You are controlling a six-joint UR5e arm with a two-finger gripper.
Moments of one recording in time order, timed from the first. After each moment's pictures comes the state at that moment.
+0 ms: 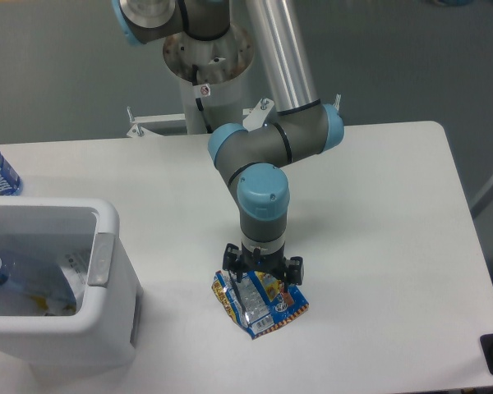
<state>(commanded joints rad) 2.41 -2.10 -1.77 -0.69 1.52 0.64</state>
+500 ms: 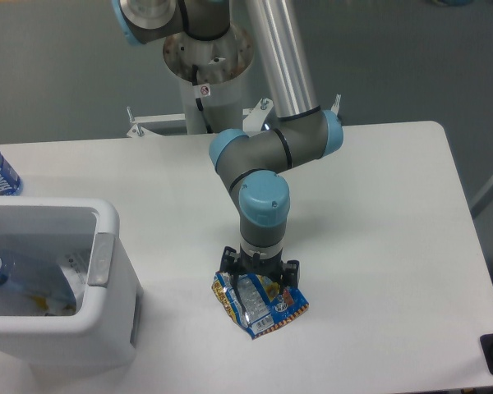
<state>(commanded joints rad) 2.41 -2.12 -1.77 -0.69 1.50 0.64</state>
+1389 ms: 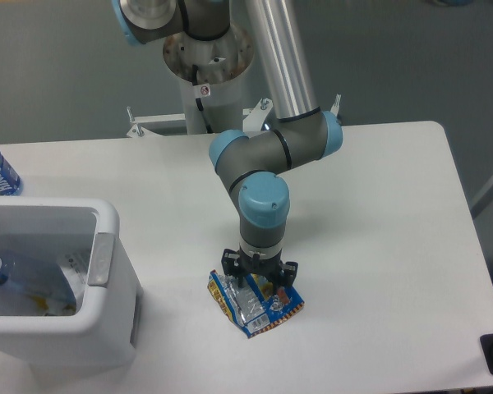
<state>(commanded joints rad) 2.41 -2.11 -1.78 -0.69 1.50 0.63</state>
